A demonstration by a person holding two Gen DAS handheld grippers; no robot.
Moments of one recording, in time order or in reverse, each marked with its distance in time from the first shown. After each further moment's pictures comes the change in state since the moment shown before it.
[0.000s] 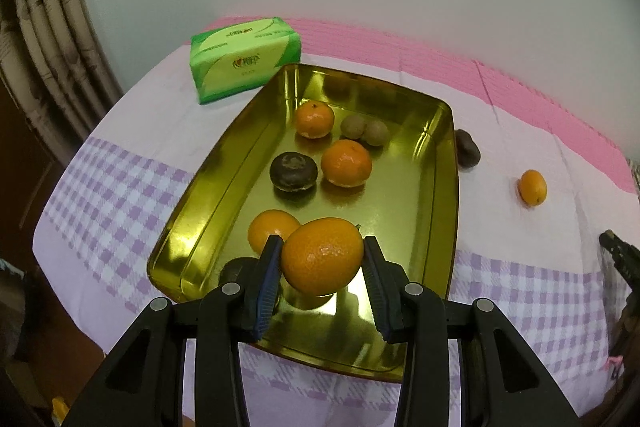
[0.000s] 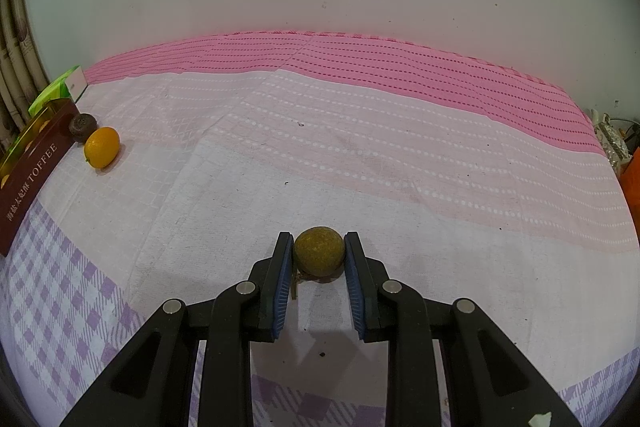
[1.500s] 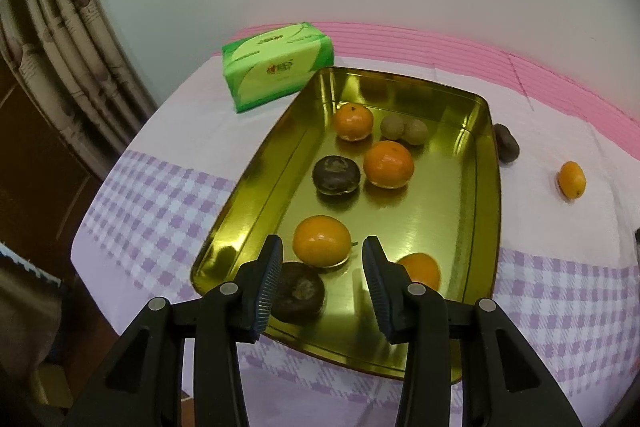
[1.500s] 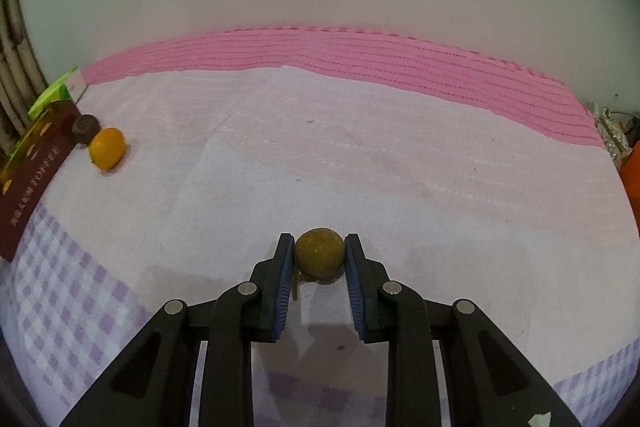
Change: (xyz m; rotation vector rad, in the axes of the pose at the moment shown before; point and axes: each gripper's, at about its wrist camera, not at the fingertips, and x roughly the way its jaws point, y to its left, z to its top) left arm -0.002 0.005 -0.001 0.035 -0.018 0.168; right arm -0.006 0.013 0.001 0.018 0.023 0.019
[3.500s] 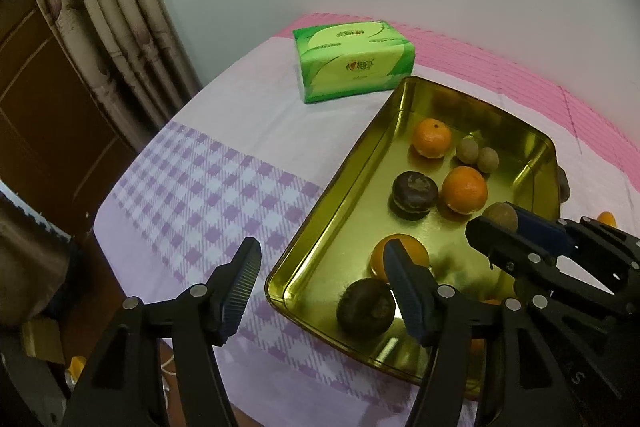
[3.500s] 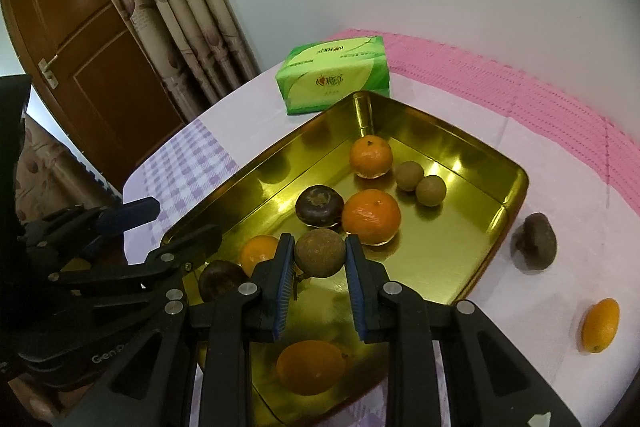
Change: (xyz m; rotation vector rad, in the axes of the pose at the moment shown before) left arm 0.006 0.050 0.008 -0.161 0.044 0.072; right arm 0.018 0.357 0.078 -0.335 0.061 0.558
